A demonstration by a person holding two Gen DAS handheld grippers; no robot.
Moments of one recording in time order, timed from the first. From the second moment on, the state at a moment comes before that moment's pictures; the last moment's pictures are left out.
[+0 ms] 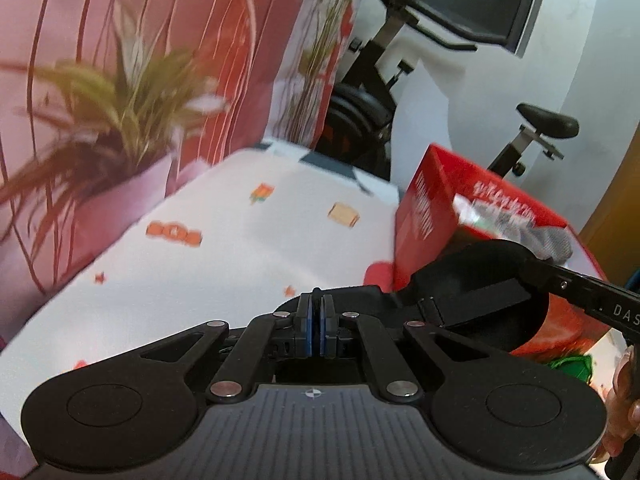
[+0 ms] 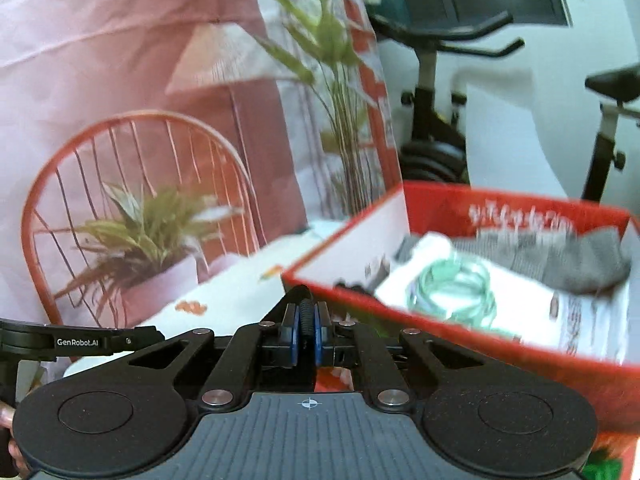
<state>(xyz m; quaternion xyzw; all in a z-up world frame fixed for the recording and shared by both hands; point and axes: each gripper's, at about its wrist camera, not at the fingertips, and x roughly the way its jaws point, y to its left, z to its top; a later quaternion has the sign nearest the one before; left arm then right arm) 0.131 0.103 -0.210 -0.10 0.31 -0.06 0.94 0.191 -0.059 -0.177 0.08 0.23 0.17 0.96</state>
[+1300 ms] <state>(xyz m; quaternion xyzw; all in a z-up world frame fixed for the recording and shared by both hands) 0.257 -0.093 -0.173 0.06 0.29 -0.22 0.93 0.220 -0.220 -0.200 0.12 0.24 -0.01 0.96</state>
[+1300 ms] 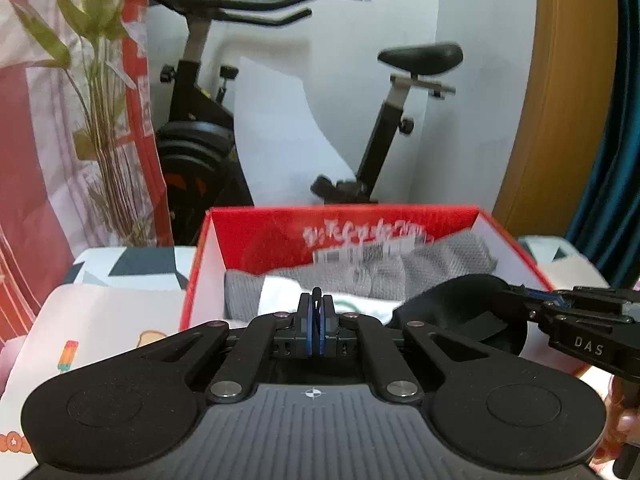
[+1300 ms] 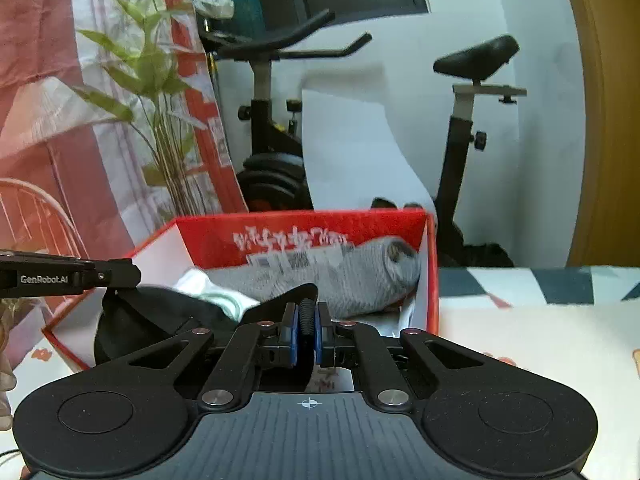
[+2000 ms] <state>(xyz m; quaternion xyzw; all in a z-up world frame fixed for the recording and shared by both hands) 0.229 -0.082 -0.160 0.09 0.26 -0.22 0.94 0.176 -0.225 -0.181 0.08 0.21 -0.03 0.97</state>
